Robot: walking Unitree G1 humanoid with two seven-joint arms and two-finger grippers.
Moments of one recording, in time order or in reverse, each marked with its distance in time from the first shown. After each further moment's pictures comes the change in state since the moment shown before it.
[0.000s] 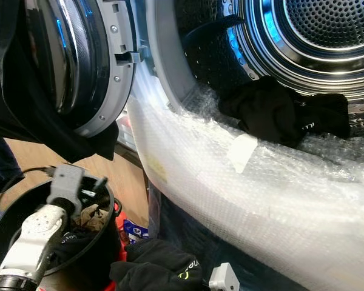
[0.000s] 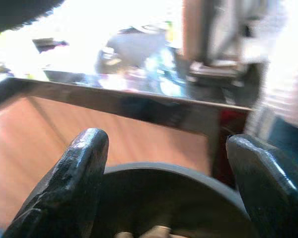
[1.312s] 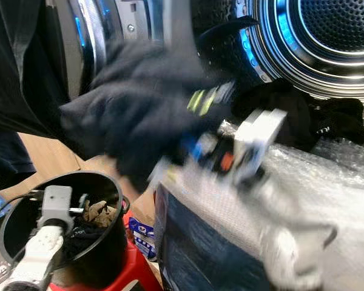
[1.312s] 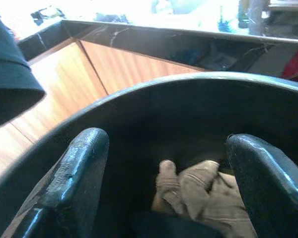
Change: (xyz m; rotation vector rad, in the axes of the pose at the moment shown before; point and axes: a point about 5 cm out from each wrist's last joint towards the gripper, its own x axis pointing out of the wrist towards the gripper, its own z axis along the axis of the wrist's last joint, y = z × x) left arm -0.006 -0.007 -0.062 -0.019 0.150 0.114; right arm 0.004 0.010 0.292 -0.571 -0.810 -0.267
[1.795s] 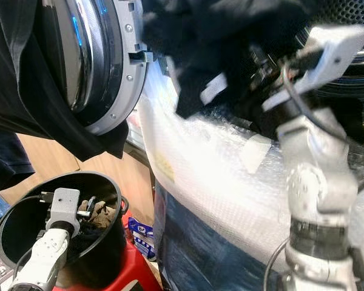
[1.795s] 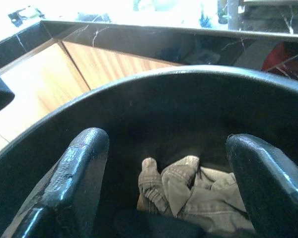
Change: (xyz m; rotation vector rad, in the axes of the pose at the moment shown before) left arm 0.000 -0.007 -0.004 0.012 0.003 -0.051; right arm 0.019 -0.086 0.027 -0.204 0.034 -0.426
